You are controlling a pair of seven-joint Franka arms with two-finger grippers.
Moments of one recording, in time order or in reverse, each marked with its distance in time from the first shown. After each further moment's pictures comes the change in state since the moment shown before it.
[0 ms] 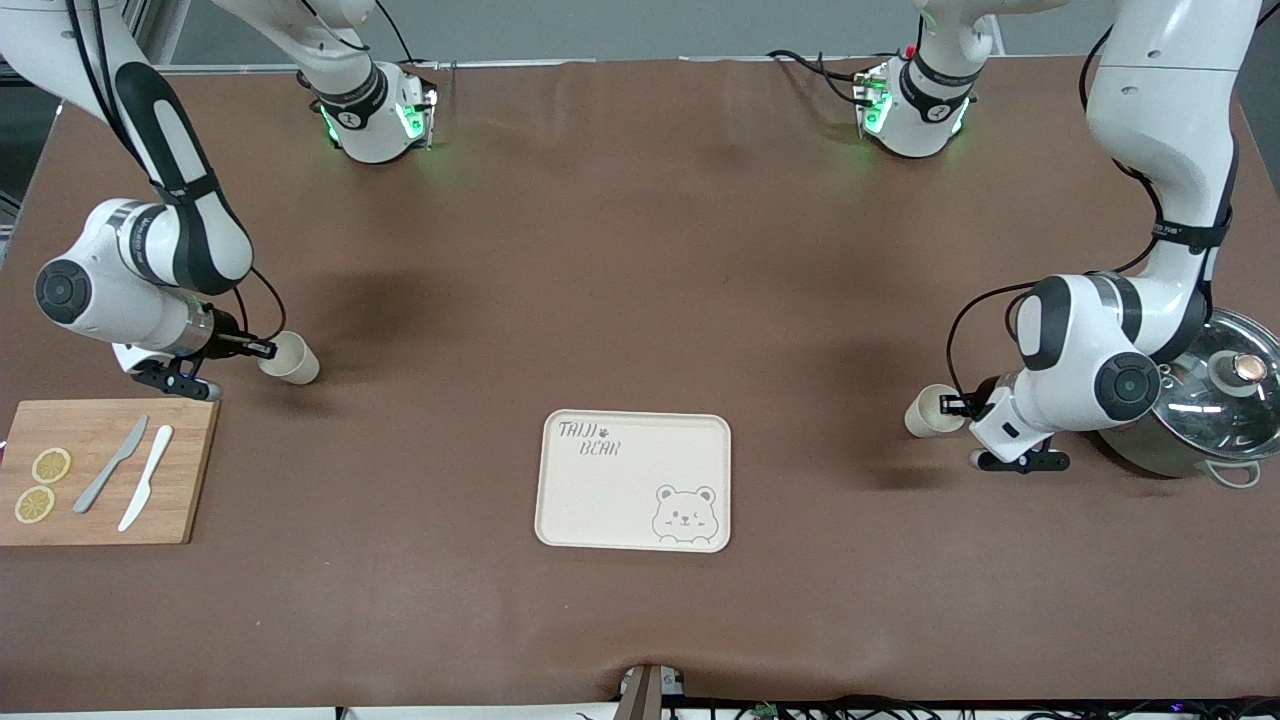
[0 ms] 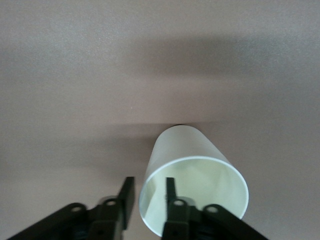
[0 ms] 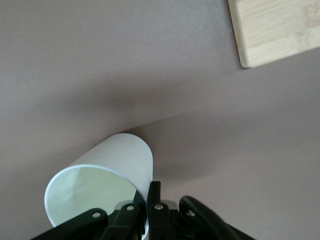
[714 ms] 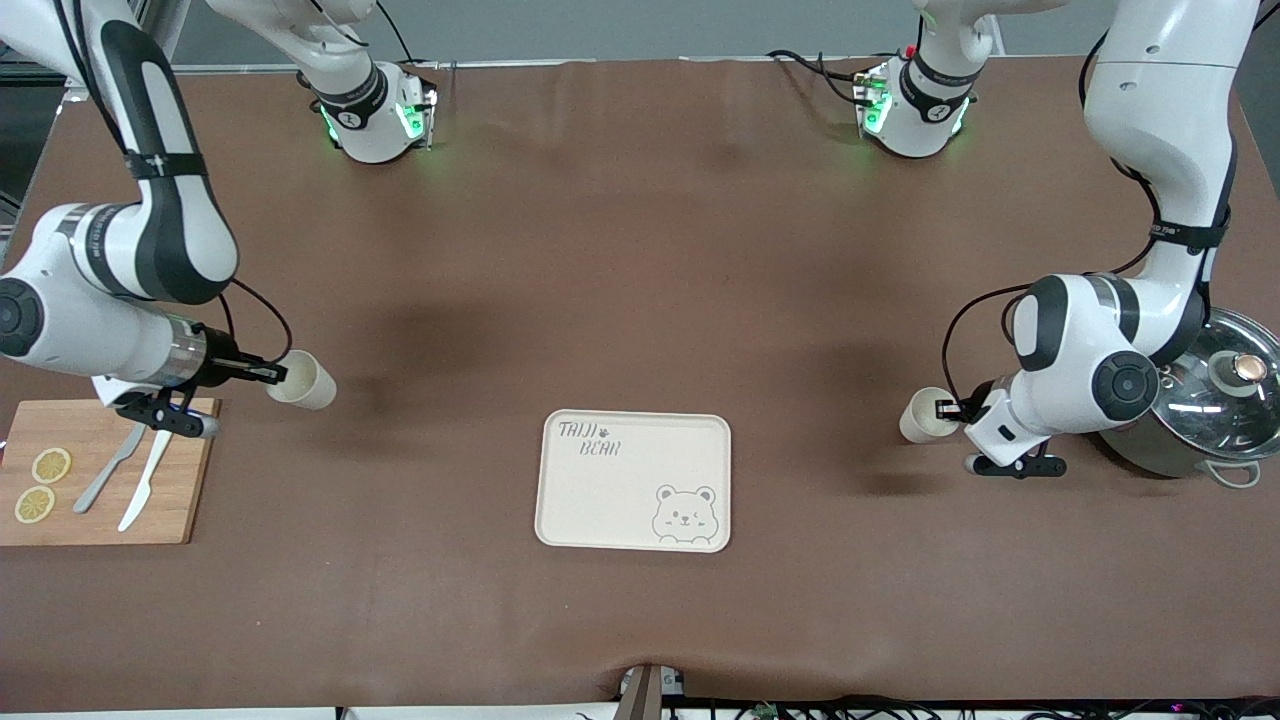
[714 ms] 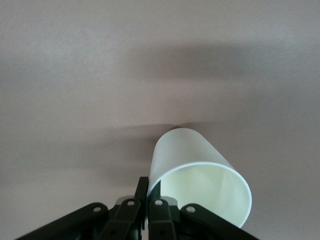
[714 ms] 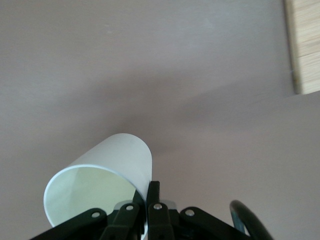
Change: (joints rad) left arm -0.001 -0.002 -0.030 0.032 0.000 0.006 -0.002; right arm 0.171 0.005 0.023 0.336 0.088 -0.332 0.187
